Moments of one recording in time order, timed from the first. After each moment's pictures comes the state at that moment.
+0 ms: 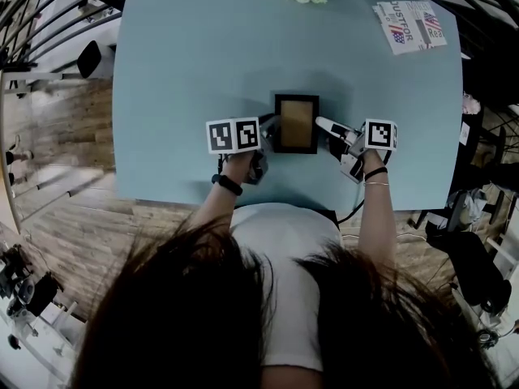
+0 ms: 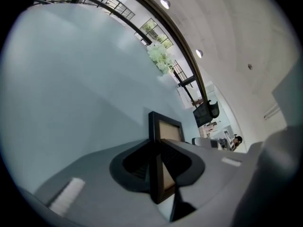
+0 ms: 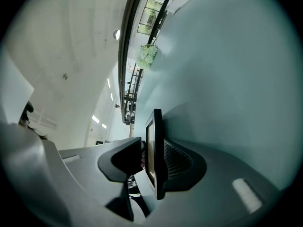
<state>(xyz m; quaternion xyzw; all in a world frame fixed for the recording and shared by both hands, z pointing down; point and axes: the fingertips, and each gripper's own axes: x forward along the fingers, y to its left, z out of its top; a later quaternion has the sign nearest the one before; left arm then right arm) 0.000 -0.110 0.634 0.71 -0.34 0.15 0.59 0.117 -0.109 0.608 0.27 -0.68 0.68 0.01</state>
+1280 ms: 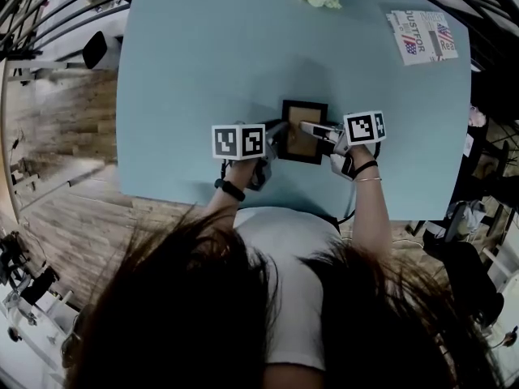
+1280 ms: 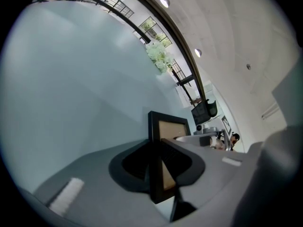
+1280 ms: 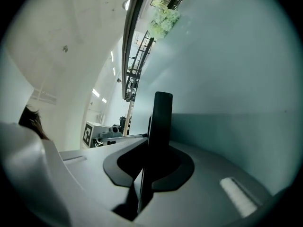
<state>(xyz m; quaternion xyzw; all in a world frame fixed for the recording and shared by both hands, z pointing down) 0.004 -0.107 0.633 0.72 -0.33 0.15 0.60 0.047 -0.113 0.611 0.16 -0.73 0.65 0.12</state>
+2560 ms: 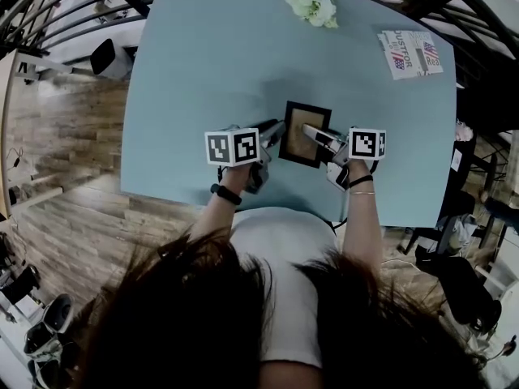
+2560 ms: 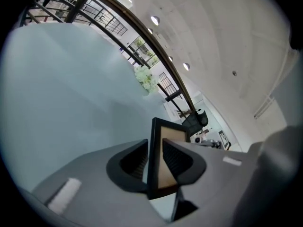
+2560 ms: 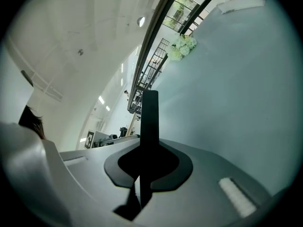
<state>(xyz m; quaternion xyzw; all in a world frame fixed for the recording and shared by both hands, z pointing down) -0.014 -0.118 0.571 0.76 -0.35 0.07 0.54 0.048 -0.118 0.554 0.21 -0.77 0.59 0.05</state>
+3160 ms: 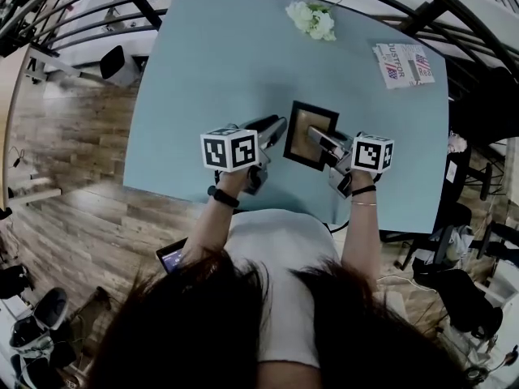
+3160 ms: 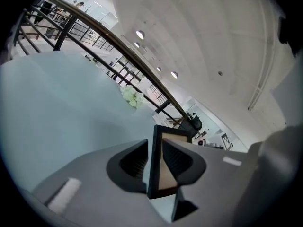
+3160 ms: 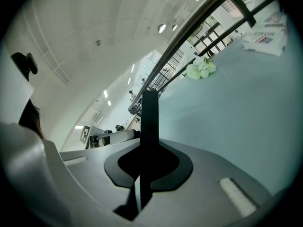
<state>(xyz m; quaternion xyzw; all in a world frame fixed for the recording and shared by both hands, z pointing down) -0.026 -0.120 0.499 0.81 -0.37 0.03 0.46 0.054 -0.111 0.494 0.25 -0.83 0.49 0.05</state>
